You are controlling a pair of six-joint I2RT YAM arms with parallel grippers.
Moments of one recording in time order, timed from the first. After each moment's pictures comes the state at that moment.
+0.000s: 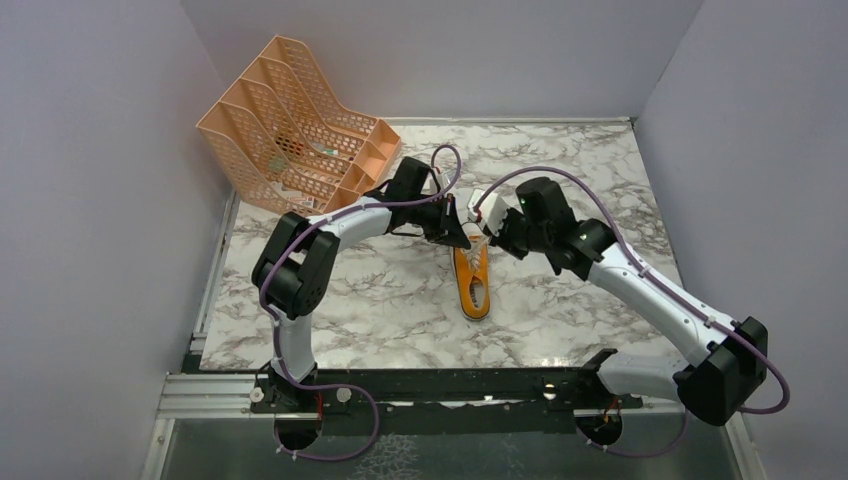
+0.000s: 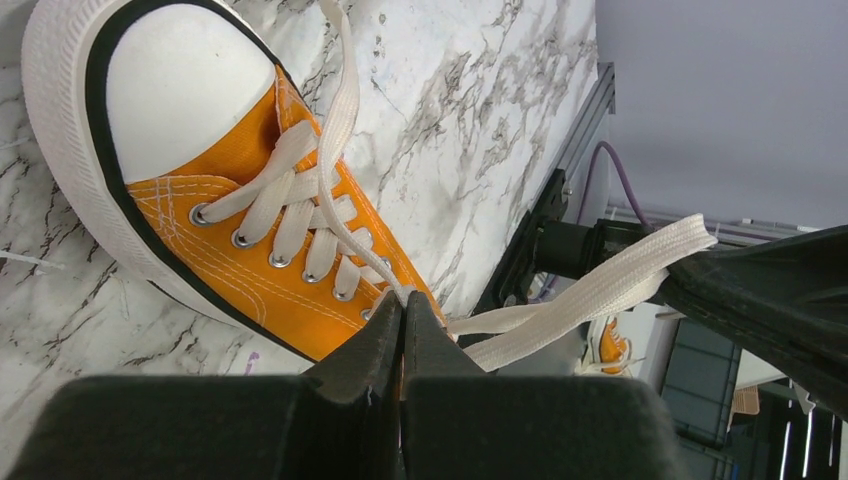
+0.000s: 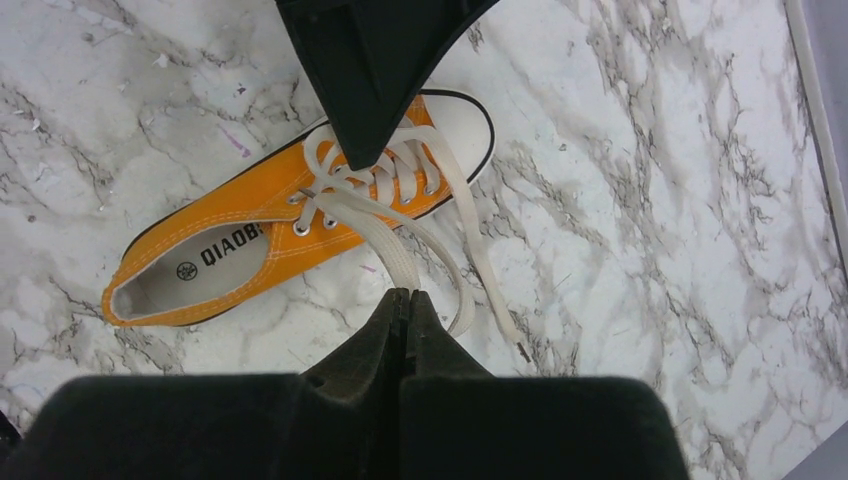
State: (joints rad) left arm -0.56 1.92 1.29 -0.14 0.83 -0.61; right arm 0.63 1.21 1.05 -0.56 -0.11 -0.58
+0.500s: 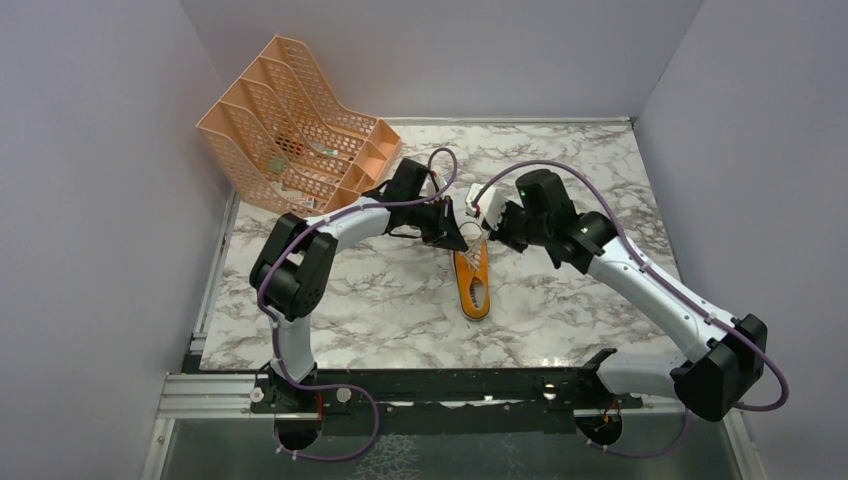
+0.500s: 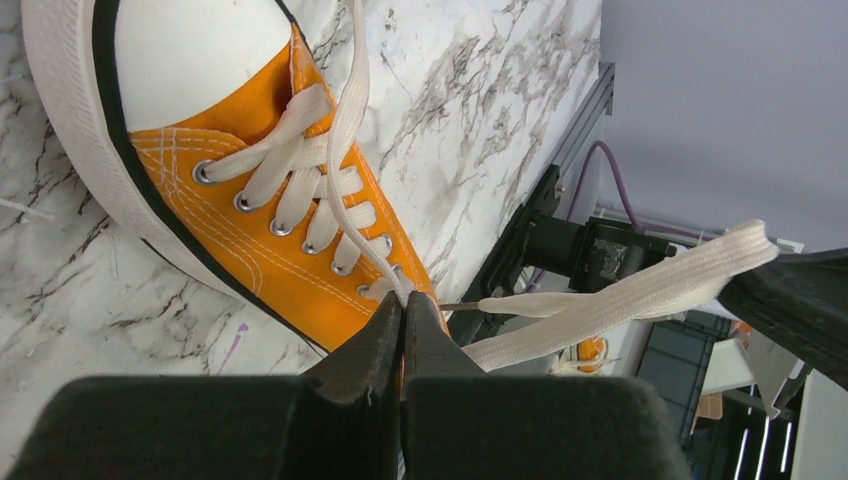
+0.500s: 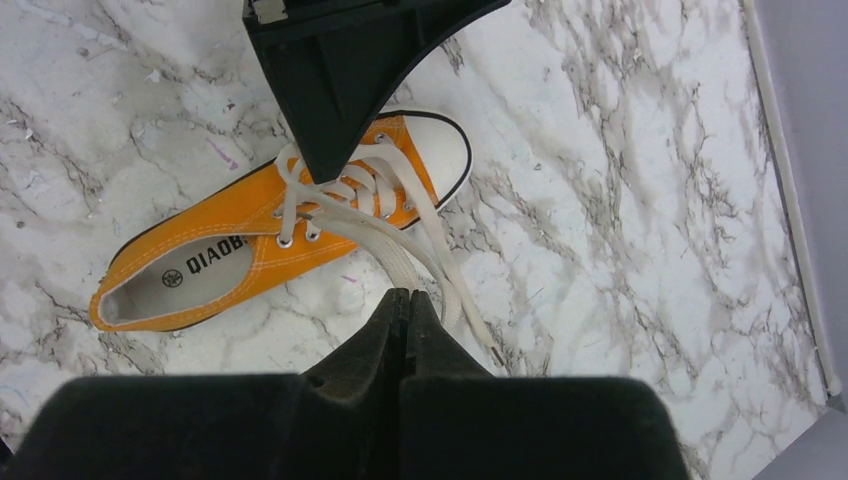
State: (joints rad) left arm -0.56 1.90 1.28 -0.19 0.82 -0.65; right arm 0.63 1.24 1.10 -0.59 -0.13 -0.63
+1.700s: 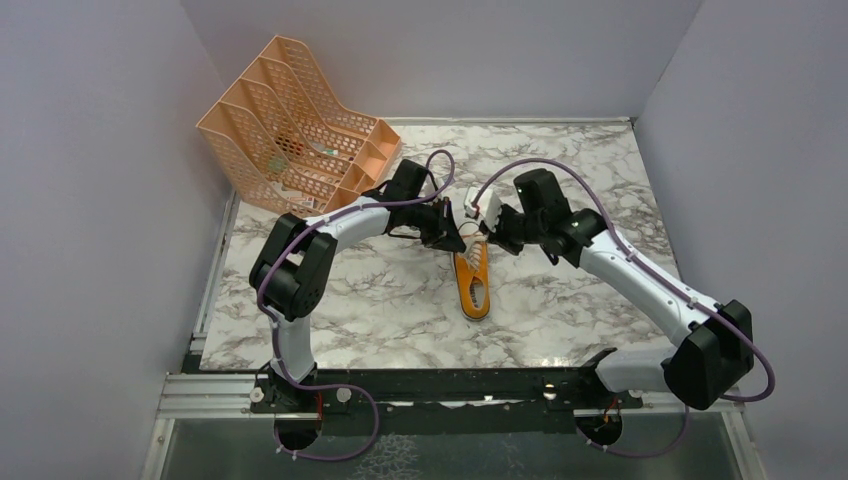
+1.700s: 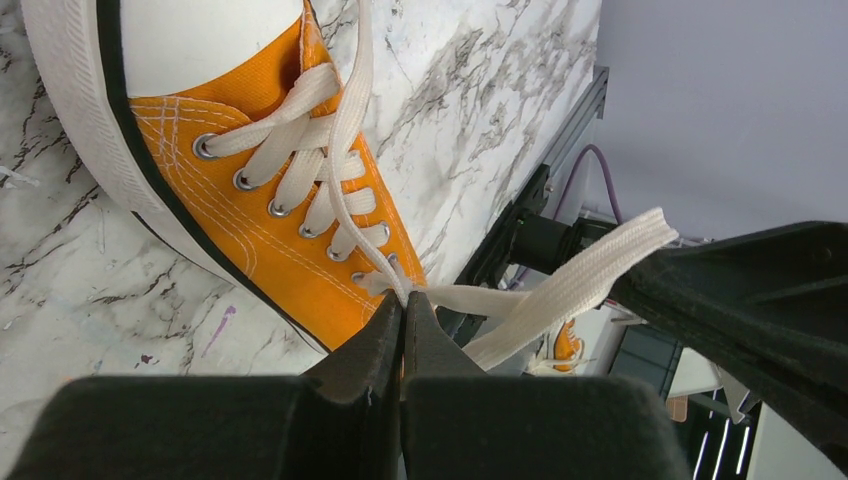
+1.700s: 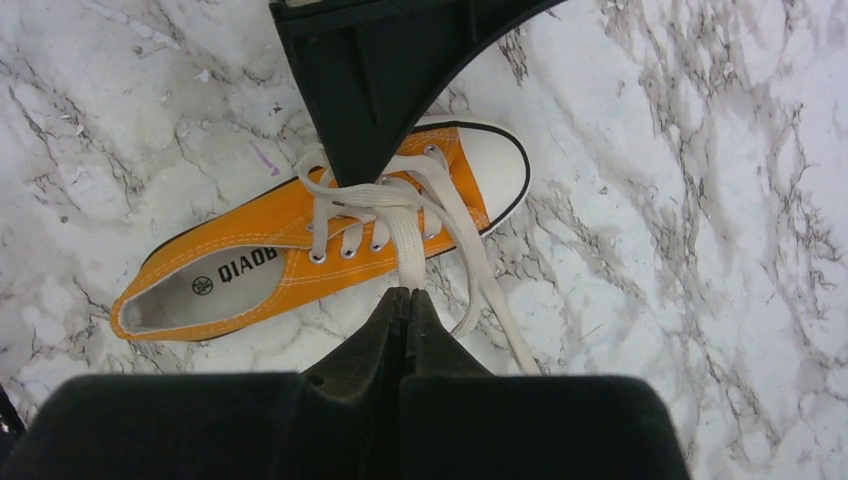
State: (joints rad) left arm -0.56 1.90 1.28 -0.23 0.82 -0.70; right arm 0.58 1.30 1.07 -0.55 -0.29 -0.65
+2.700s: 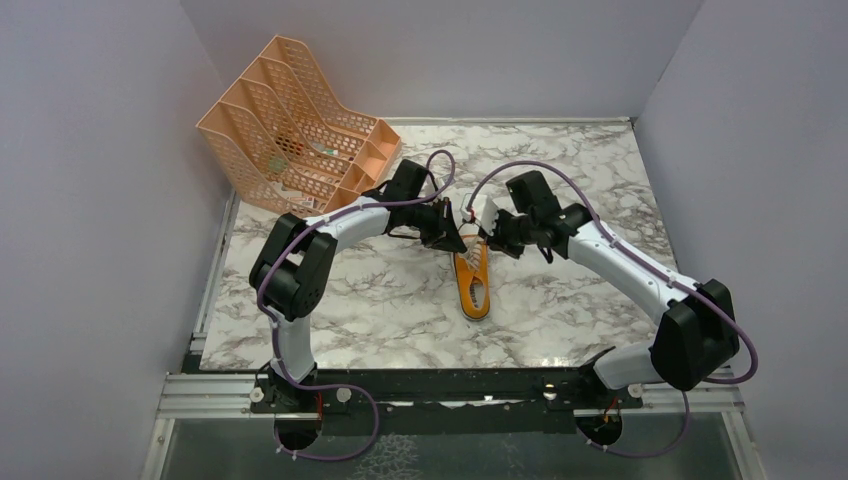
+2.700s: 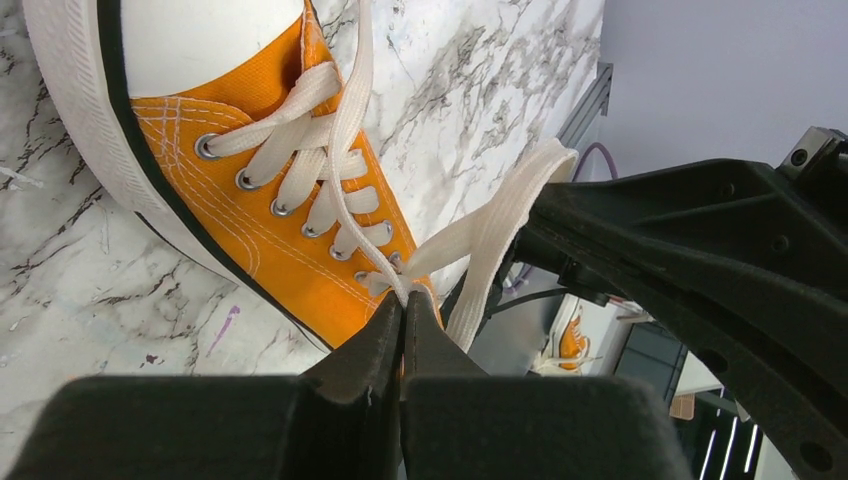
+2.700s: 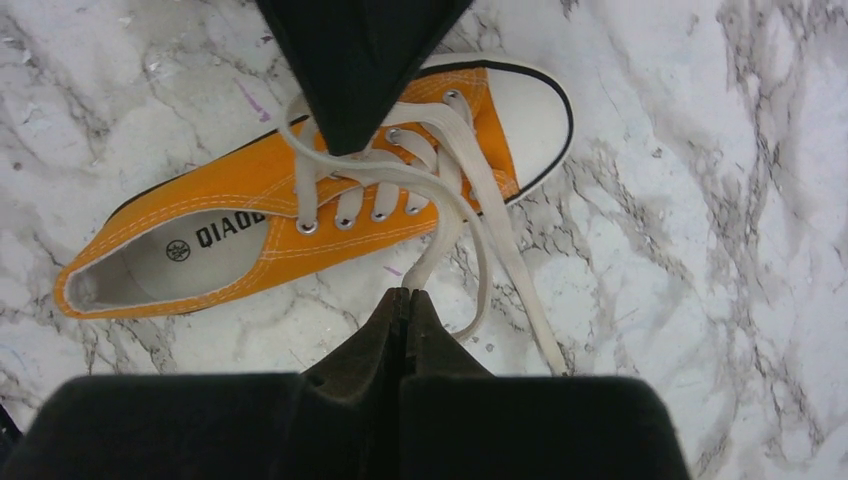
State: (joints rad) left arm -0.56 1.90 1.28 -0.23 0.82 -0.68; right arm 0.54 1.40 1.07 -0.58 -0.27 -0.68
